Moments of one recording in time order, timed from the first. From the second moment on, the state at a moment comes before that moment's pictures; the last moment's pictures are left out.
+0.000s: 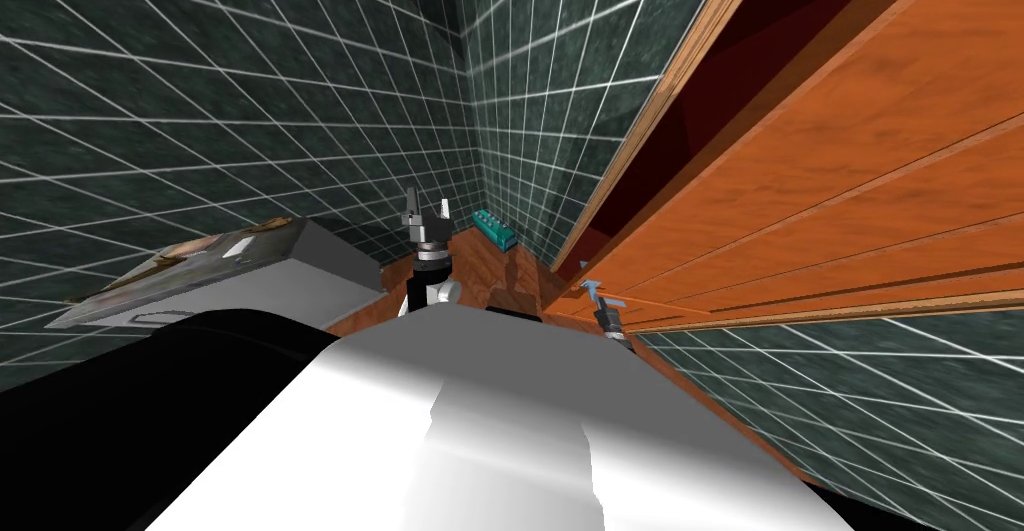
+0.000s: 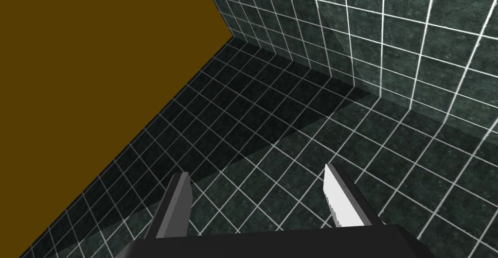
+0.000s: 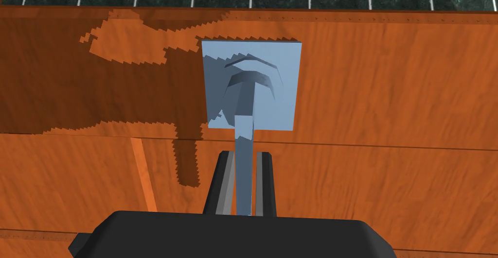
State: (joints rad) arm 0.09 -0.46 0.06 -0.51 -0.01 -1.18 -0.45
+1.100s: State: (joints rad) arm 0.15 -0.48 0.07 -0.49 0.00 -1.27 -0.47
